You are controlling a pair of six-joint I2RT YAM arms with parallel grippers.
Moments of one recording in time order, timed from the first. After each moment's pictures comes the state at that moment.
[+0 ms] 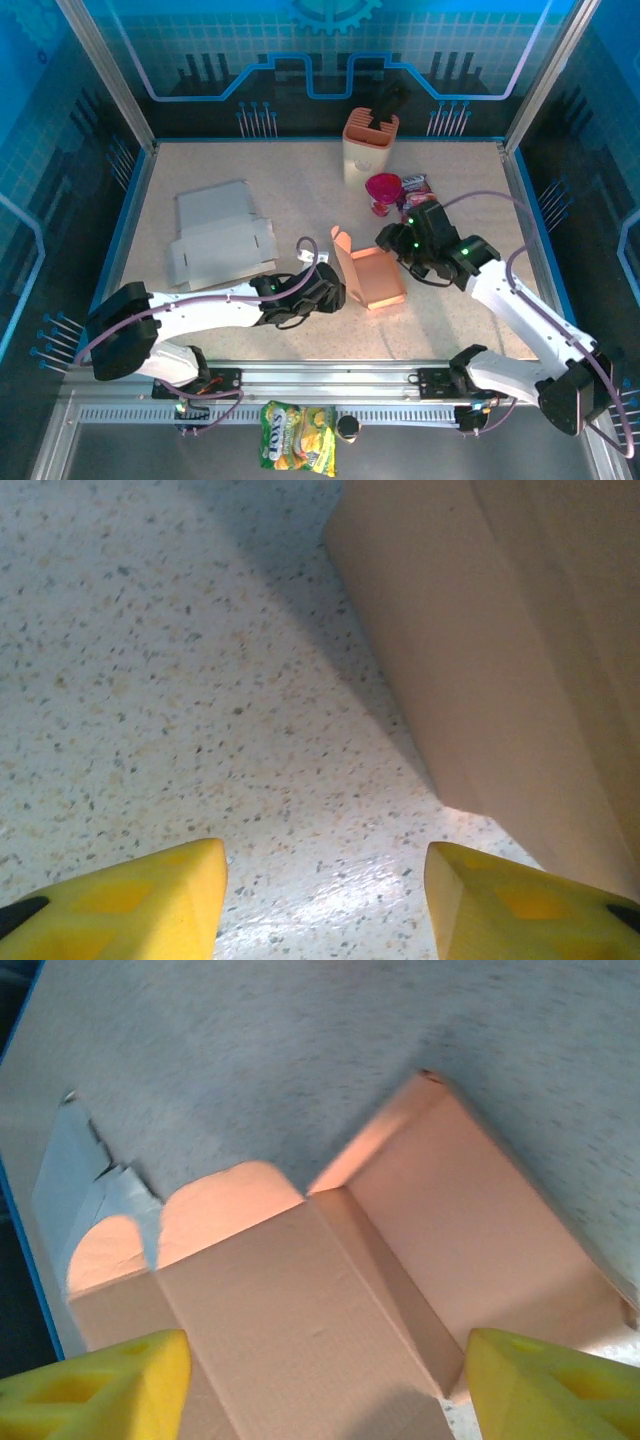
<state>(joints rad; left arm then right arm) -1.04 1.42 0.82 -0.30 -0.24 -0.90 0.52 1.12 0.97 -0.75 -0.03 1.08</state>
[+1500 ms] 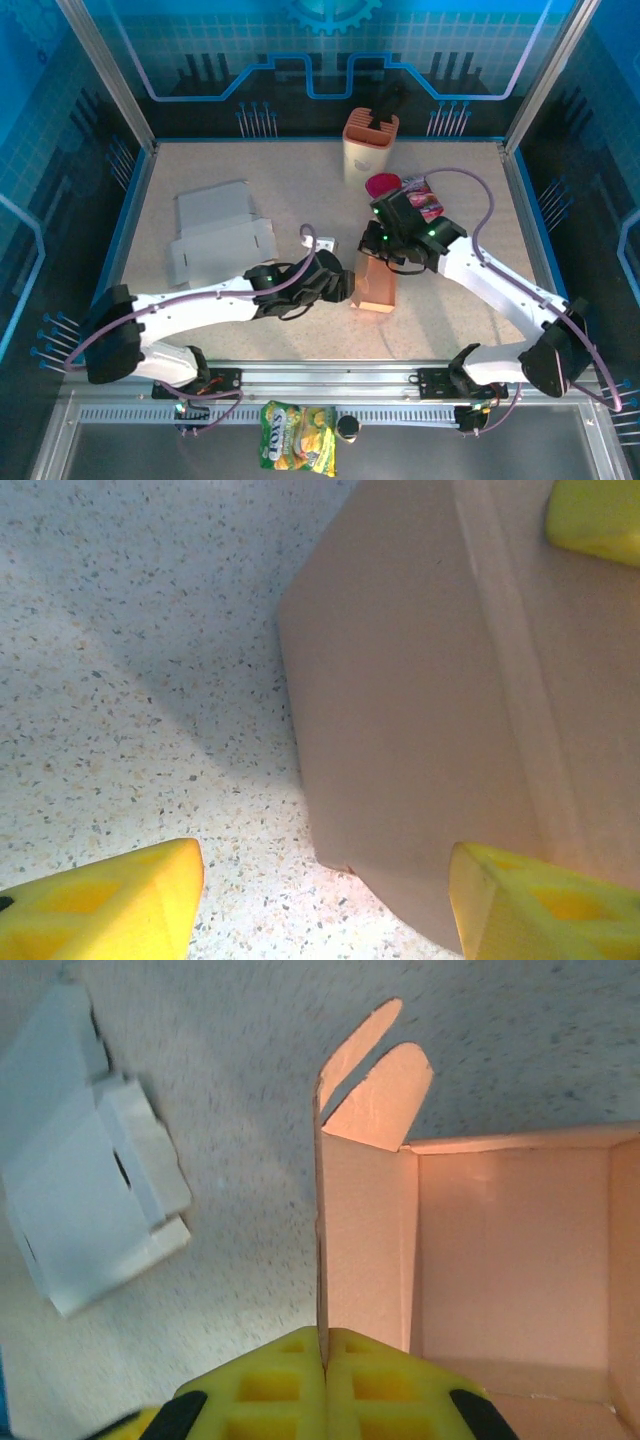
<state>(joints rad) -1.04 1.36 0.94 -0.38 -0.27 -0.84 0.66 1.30 1.14 -0.77 0.04 1.00</state>
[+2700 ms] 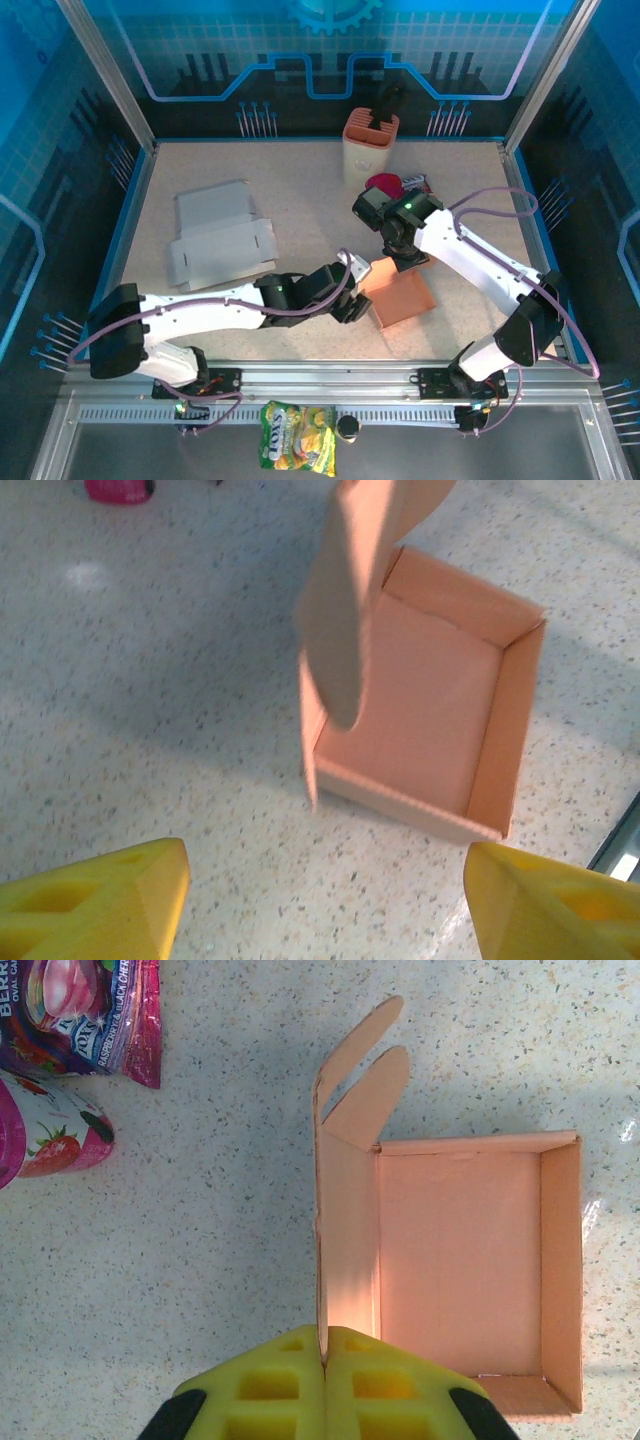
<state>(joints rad) -1.15 1.43 0.99 -0.33 -0.26 -0.33 0.71 1.52 1.45 -1.42 0.42 1.98</state>
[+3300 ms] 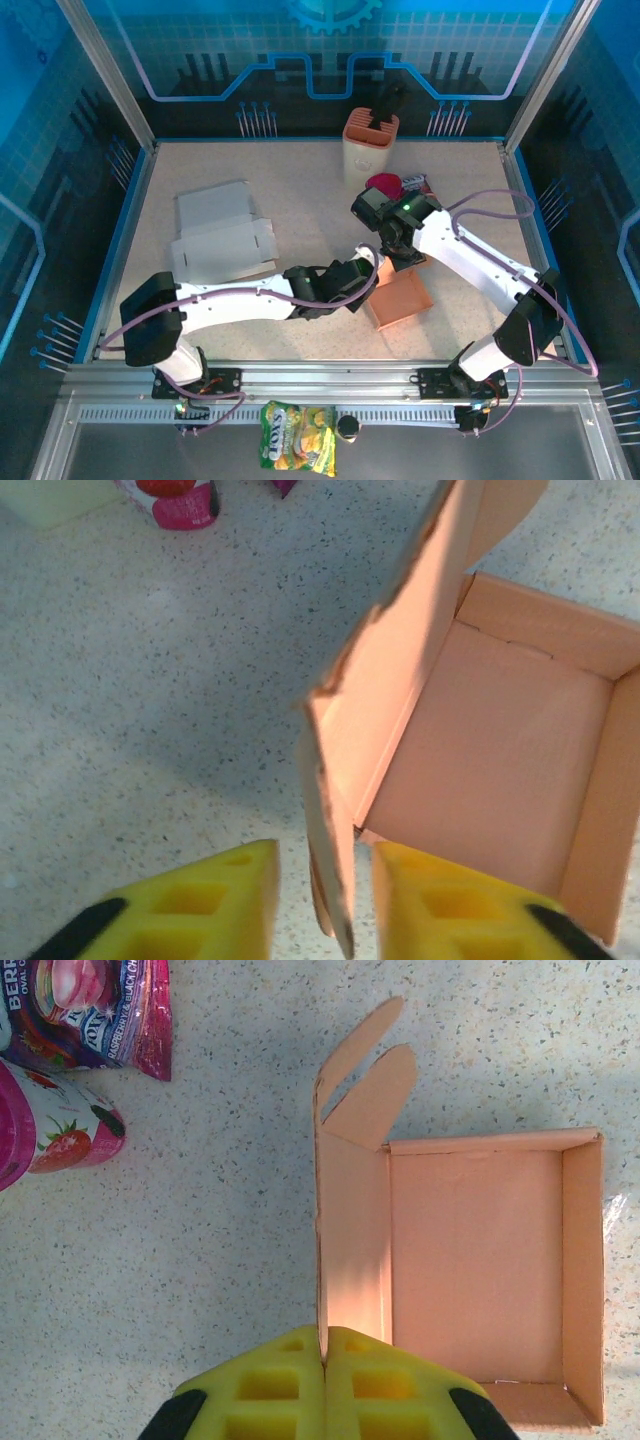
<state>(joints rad) -1.15 1.60 1.14 -0.41 -0.42 -0.30 0.71 1.52 1.42 -1.36 0.42 1.99</state>
